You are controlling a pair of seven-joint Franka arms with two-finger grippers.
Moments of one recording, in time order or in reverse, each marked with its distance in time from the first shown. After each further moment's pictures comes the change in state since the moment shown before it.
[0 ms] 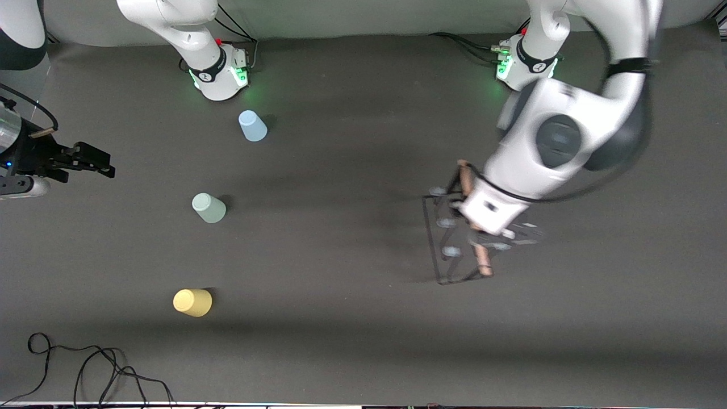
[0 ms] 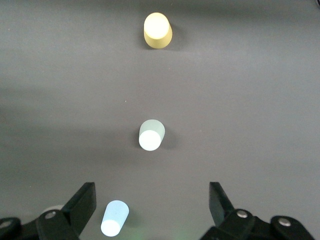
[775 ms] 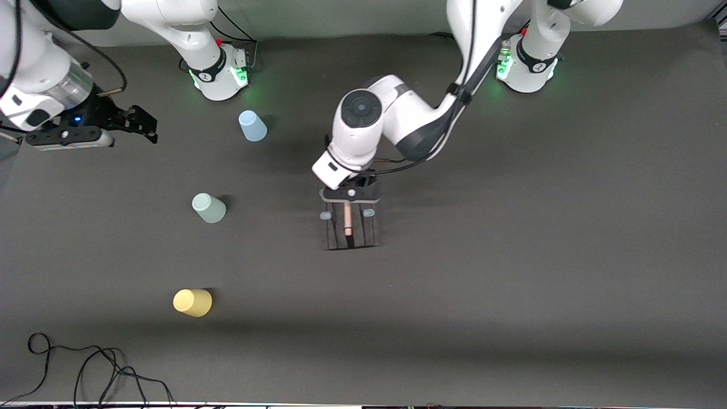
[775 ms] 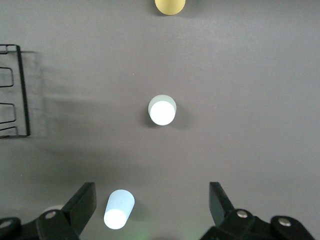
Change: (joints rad) left arm -0.306 0.314 -0.046 0.181 -0.003 0.269 -0.273; right arm 0.002 -0.343 0.088 -0.489 0.005 0.199 0.077
